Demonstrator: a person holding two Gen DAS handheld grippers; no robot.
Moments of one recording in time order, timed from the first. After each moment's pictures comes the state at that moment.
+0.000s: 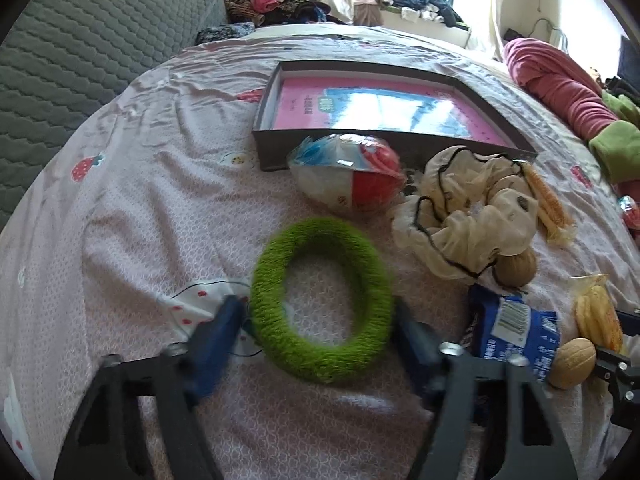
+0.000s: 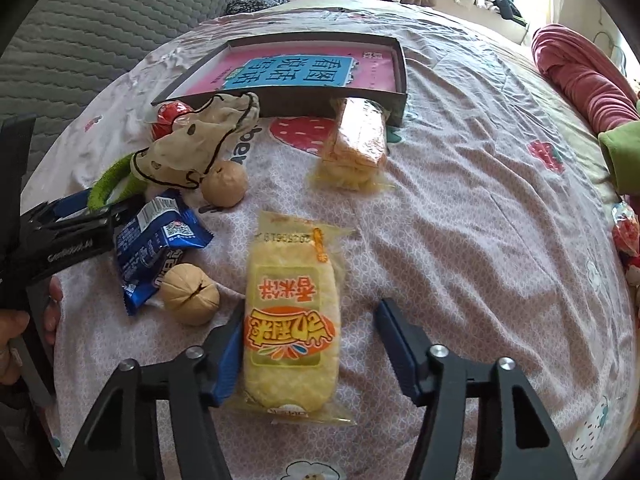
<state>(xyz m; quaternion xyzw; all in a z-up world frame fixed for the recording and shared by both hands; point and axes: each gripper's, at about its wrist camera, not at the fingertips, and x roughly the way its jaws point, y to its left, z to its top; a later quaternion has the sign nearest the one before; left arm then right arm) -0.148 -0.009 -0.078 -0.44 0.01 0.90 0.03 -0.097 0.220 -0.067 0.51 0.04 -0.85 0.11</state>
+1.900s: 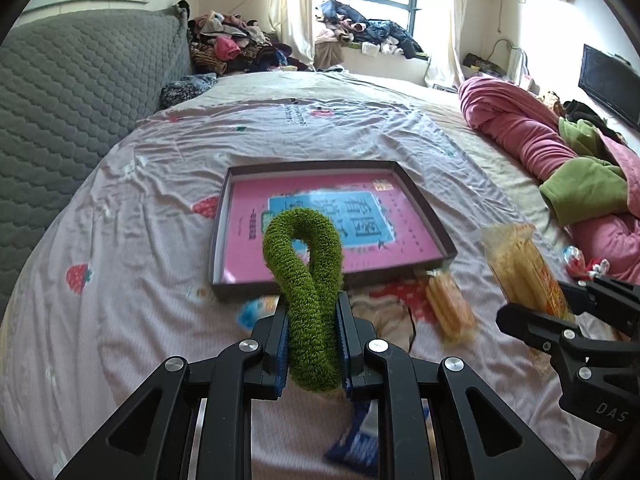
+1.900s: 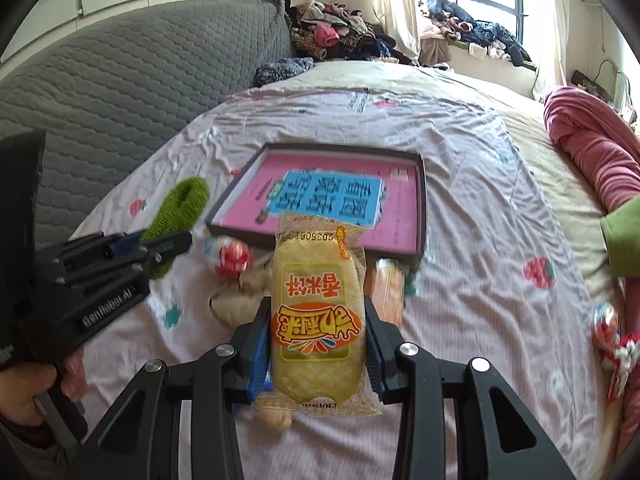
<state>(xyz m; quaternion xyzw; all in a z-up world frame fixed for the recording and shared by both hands) -0.180 0.033 0.043 -0.39 0.01 0.92 0.09 -0.144 0.199 0.051 0.42 0.02 -0.90 0.15</state>
